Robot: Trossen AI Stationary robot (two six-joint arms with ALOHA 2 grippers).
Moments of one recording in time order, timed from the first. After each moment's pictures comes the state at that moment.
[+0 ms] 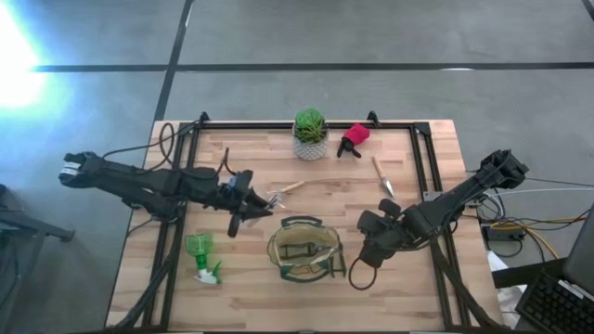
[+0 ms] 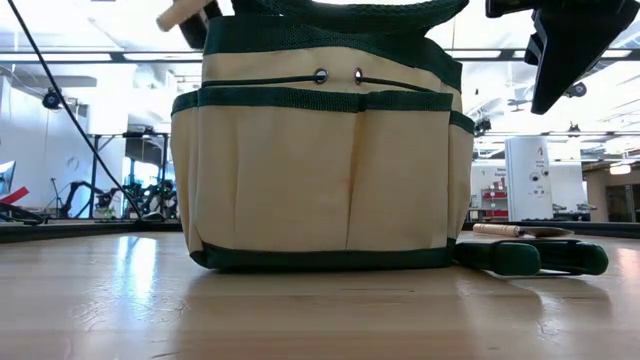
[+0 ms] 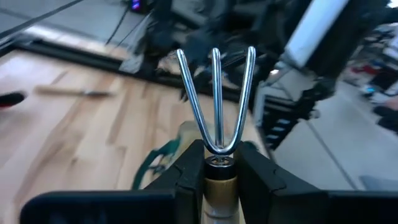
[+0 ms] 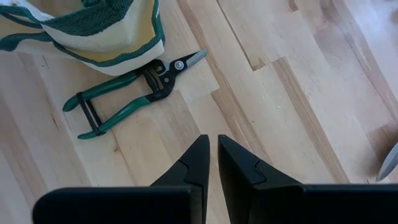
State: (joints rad) left arm -0.15 0.98 0.77 0.02 0.04 -0.33; right arm 0.52 1.43 1.09 -0.99 0.34 0.96
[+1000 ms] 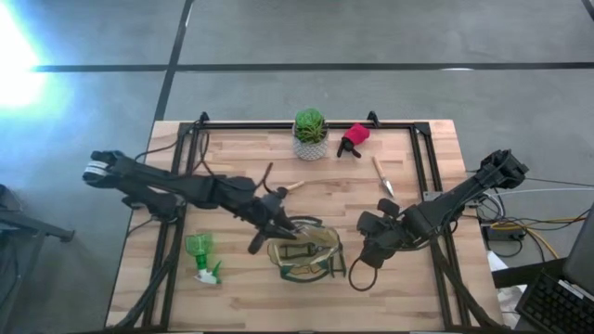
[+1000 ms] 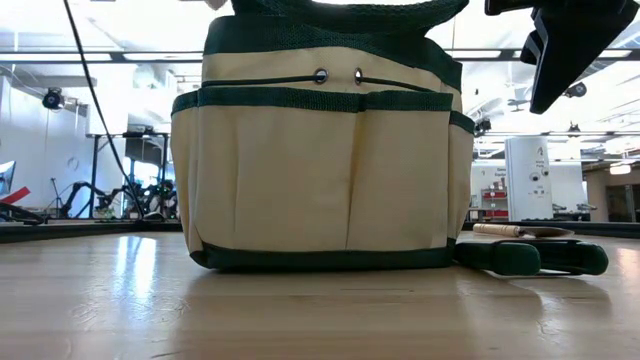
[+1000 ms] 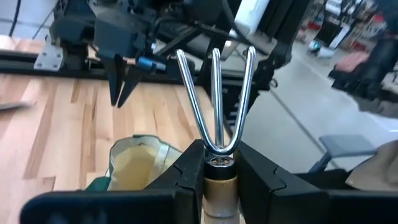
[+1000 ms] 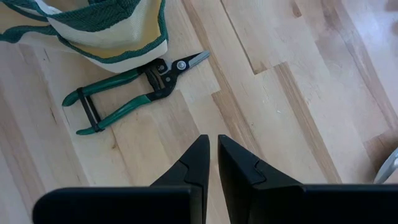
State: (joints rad) left arm -0.18 1.33 1.02 0.05 0.24 -0.23; right arm 0.52 1.43 1.09 -0.99 0.34 0.91
